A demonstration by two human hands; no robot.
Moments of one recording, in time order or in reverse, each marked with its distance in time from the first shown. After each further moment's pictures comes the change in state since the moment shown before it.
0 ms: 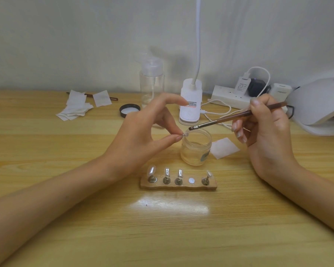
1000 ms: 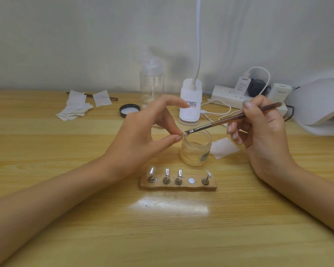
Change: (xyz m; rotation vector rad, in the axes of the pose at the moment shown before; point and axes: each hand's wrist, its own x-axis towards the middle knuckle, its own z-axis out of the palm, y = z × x) left_hand 0.000 0.001 0.000 0.015 0.003 0.002; right_hand 0.000 0.002 0.001 -0.033 -0.035 0.008
